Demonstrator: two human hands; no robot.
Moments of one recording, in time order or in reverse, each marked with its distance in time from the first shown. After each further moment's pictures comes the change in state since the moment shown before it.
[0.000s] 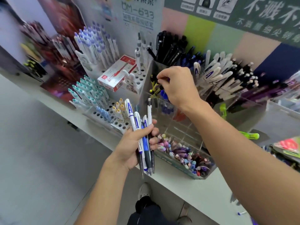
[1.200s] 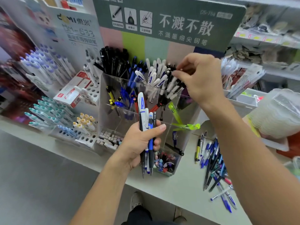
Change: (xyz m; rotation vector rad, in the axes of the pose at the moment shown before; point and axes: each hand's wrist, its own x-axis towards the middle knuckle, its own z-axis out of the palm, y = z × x) left_hand 0.023 -0.040 0.118 0.387 -0.034 -0.004; right_hand -0.059 0.077 -0.151 0.094 0.313 0.235
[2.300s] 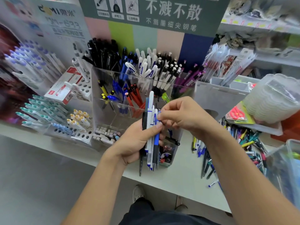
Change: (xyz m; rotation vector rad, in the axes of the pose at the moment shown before) left_hand -0.001 -0.013 -0.006 0.104 -0.221 -0.035; right_hand -0.091 -0.007 0.001 0.502 -0.617 0.635
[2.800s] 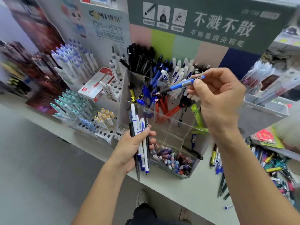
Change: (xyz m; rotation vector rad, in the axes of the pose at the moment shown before) left_hand -0.029 0.001 -0.058 -0.276 0.433 0.017; right_hand 0.033 -0.037 0.028 0.258 0.525 -0.667
